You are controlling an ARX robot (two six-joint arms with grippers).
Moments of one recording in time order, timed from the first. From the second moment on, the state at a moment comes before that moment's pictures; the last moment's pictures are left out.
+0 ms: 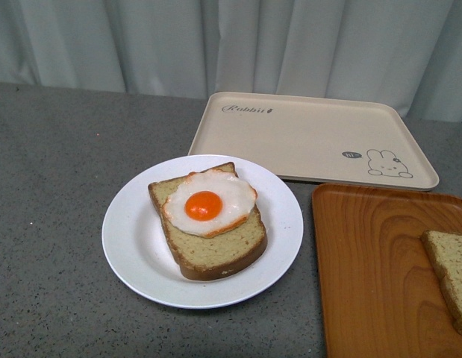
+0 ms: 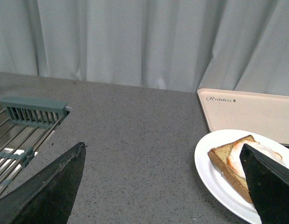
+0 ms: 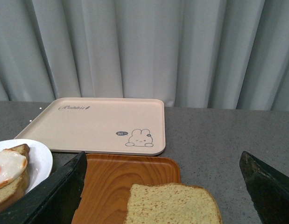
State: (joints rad) left arm 0.00 0.00 0.02 0.00 0.00 -0.01; right arm 0.00 0.00 0.01 0.00 0.00 0.00
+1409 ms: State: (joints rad) left arm 0.00 0.00 0.02 0.00 0.00 -0.01; right arm 0.00 0.00 0.01 0.00 0.00 0.00
